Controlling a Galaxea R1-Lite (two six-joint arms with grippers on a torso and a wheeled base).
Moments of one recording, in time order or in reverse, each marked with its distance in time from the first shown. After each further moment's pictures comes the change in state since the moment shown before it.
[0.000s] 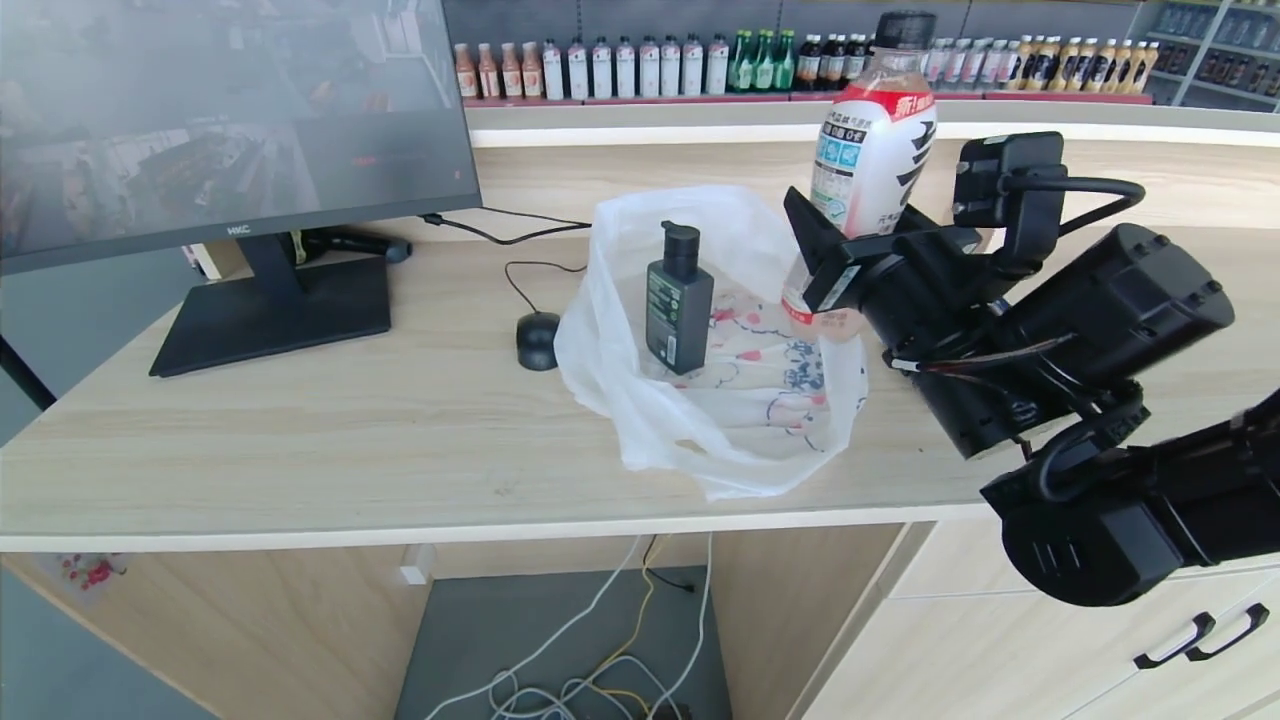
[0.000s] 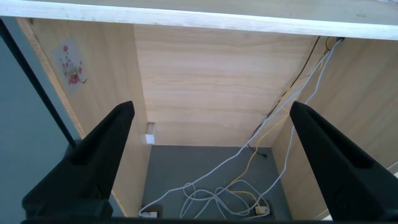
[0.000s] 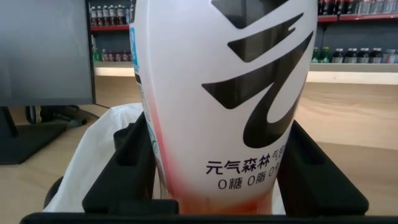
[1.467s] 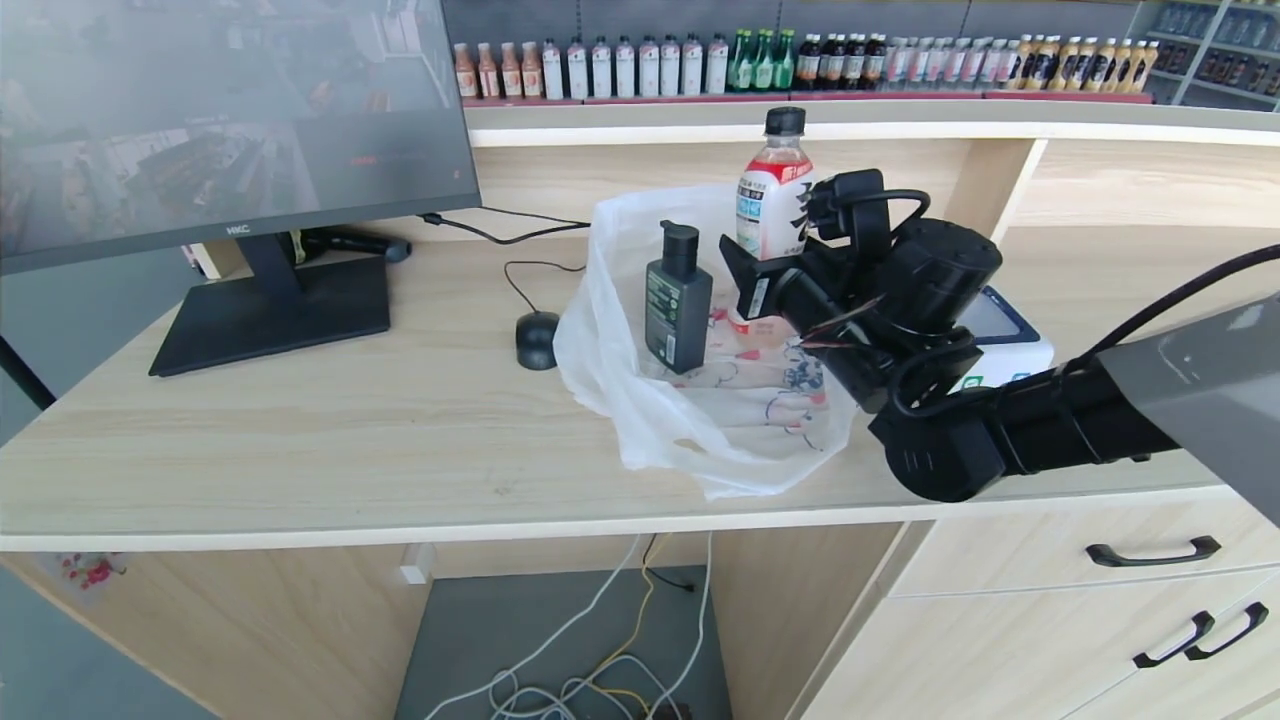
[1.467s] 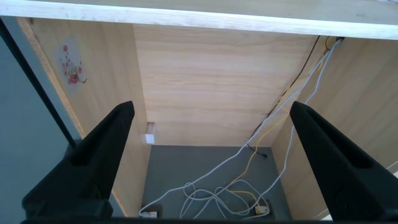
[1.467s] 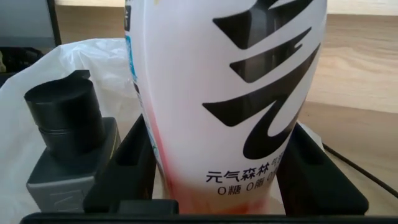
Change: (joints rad) left arm 0.000 0.000 0.000 0.000 0.000 0.000; right arm -0.056 0.236 -0.370 0.338 0.041 0.031
